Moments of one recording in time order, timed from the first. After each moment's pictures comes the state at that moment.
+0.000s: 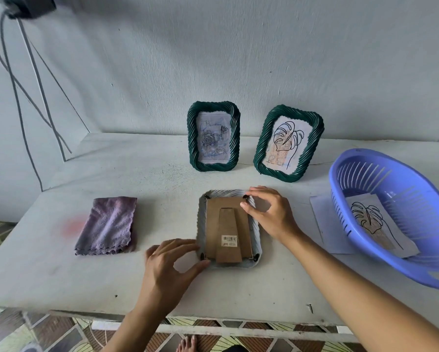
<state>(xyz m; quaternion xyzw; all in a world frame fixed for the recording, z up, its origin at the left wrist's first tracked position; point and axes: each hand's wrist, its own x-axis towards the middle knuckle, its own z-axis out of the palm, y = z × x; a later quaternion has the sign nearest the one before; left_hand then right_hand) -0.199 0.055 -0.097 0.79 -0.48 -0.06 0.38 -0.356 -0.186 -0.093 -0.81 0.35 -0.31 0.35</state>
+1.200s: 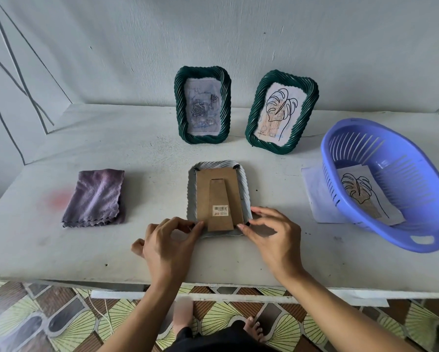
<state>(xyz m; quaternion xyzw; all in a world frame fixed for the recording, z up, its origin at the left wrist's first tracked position) -0.252 0.041 -0.082 0.88 -0.27 -0.06 0.40 -0.419 -0.082 -0.103 -0.76 0.42 -0.38 0.32</state>
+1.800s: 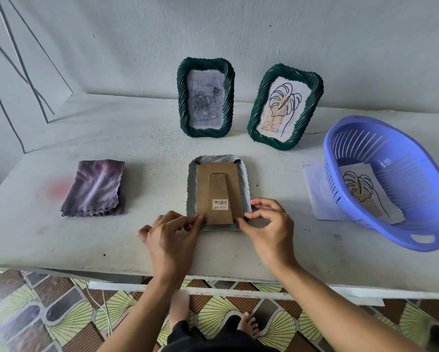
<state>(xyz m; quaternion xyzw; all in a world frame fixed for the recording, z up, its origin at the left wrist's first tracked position) -0.254 0.041 -0.094 0.85 -0.33 -0.03 0.40 -0.408 -0.080 -0.102 -0.73 0.45 -0.37 0.36</state>
